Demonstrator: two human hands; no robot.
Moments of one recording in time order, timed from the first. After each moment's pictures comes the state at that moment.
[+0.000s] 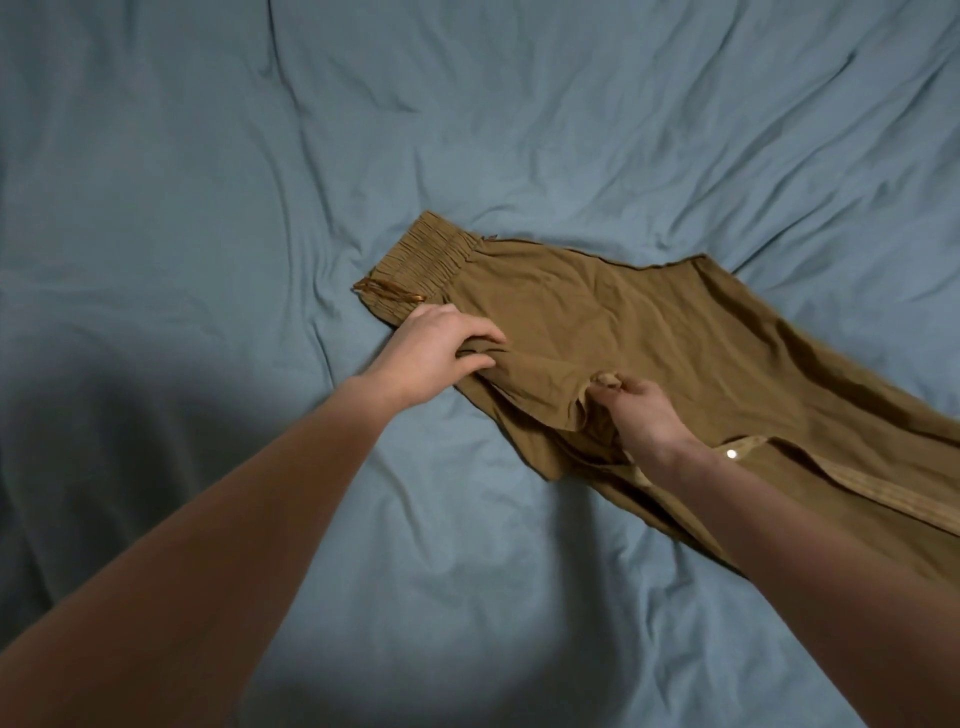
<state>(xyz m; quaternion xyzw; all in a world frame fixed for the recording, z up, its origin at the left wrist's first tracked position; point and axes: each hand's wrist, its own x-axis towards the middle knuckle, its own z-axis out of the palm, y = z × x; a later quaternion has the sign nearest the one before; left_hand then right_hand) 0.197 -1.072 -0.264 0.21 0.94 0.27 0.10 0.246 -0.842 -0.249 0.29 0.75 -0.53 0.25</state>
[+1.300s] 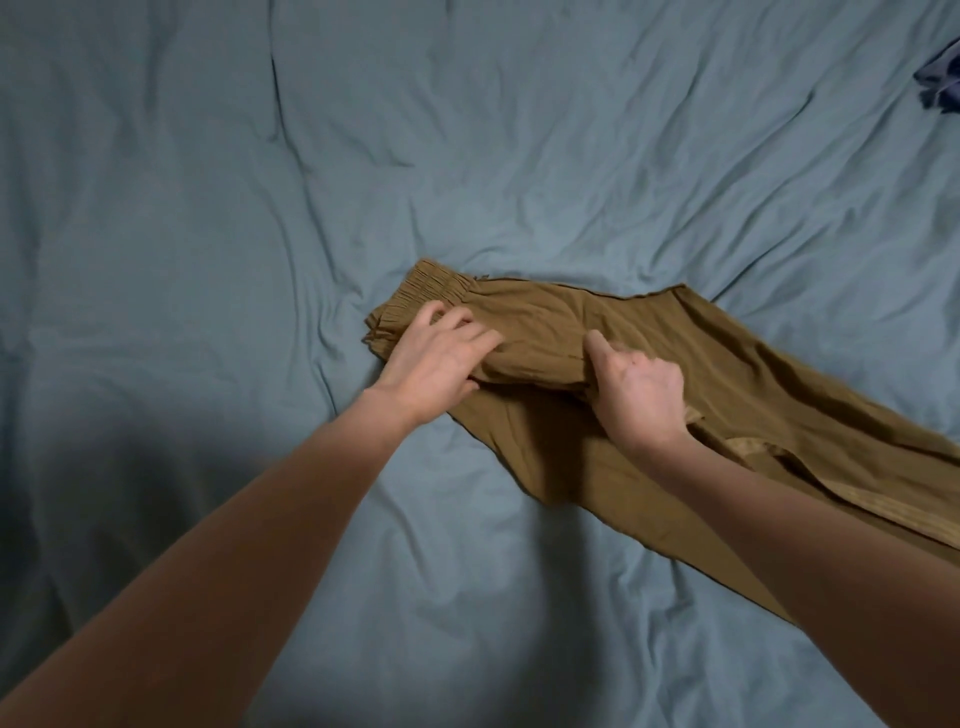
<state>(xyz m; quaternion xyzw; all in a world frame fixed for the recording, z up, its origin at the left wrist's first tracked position) 0.184 -1.061 -0.237 0.30 0.95 0.00 0.02 0.218 -0.839 -0.230 -0.08 1.00 0.03 0.01</state>
